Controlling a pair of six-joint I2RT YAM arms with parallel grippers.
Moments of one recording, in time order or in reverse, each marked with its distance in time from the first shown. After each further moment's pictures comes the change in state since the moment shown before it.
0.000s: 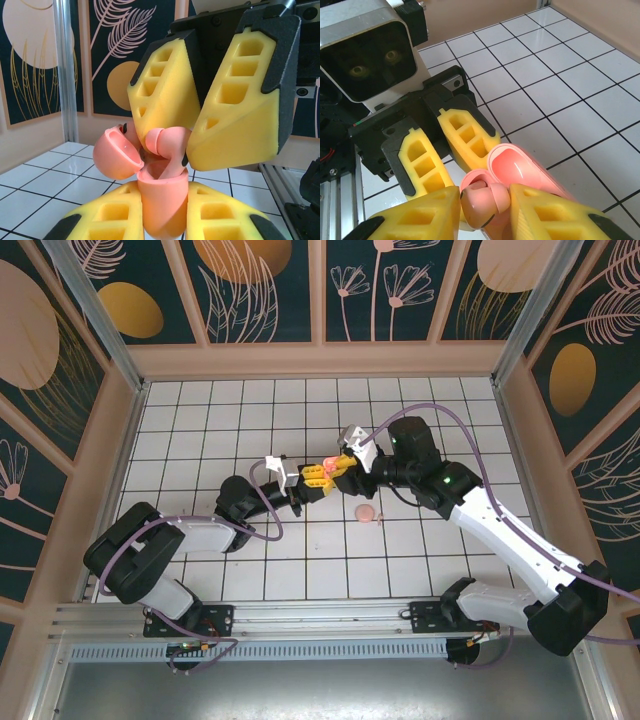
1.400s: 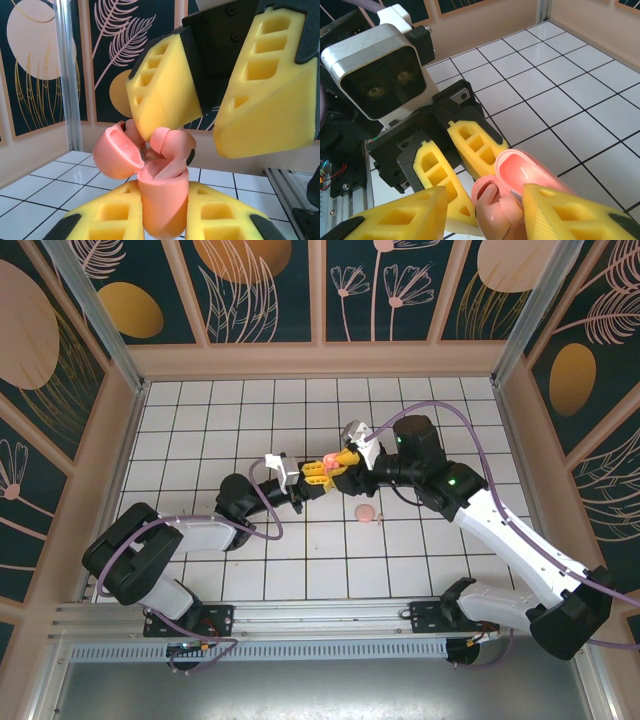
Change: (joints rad) left arm -0.001 -0.006 0.021 -0.007 -0.007 0.023; right arm -0.001 -0.027 0.008 0.029 -0.016 0.066
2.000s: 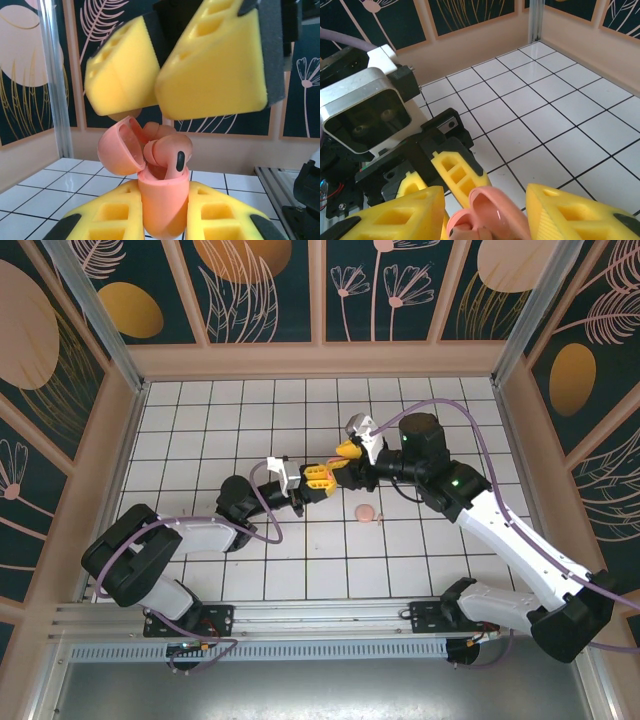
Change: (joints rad) left arm -0.018 -0.008 0.000 0.008 0.023 0.013; right arm -0.009 -0.015 0.000 0.071 0.001 0.042
